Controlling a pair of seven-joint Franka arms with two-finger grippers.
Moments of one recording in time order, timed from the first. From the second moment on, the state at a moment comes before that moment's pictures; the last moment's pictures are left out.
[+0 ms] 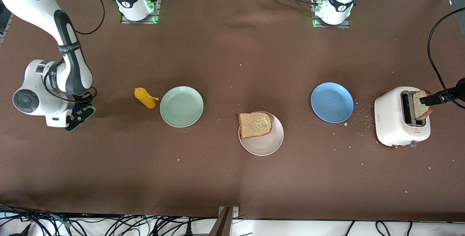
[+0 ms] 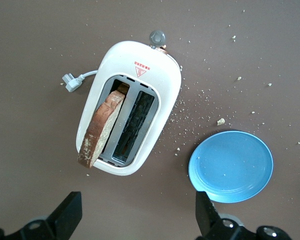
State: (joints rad) left arm 0.19 0.37 0.03 -1.38 0.05 1.53 -0.14; right arm 0.06 0.53 -0.20 -1.77 -0.10 2.03 -0.82
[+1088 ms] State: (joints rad) left arm 0.19 0.37 0.03 -1.38 0.05 1.53 -0.14; right arm 0.66 0.52 -0.18 -1.35 0.06 1.72 -0.68
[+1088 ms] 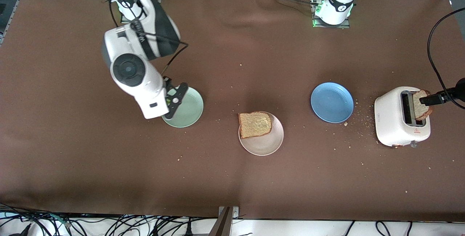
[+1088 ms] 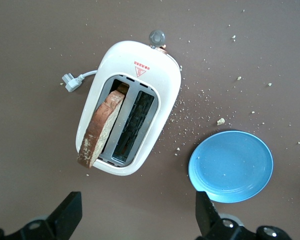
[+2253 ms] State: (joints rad) left arm 0.19 0.37 0.03 -1.38 0.05 1.53 -0.14; right arm 0.90 0.85 -0.13 -1.25 0.14 2.58 -0.59
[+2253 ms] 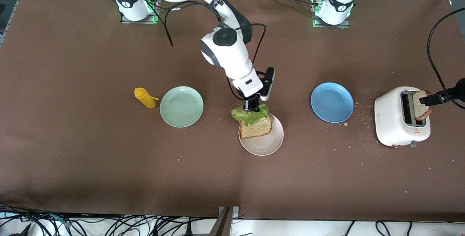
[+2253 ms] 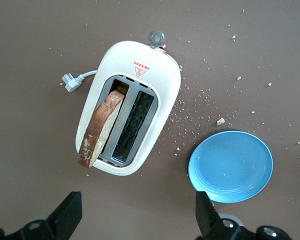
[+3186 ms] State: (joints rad) left arm 0.19 0.37 0.03 -1.38 0.05 1.53 -0.14; right arm 0.89 0.95 -0.11 -1.22 0.16 2.77 -0.58
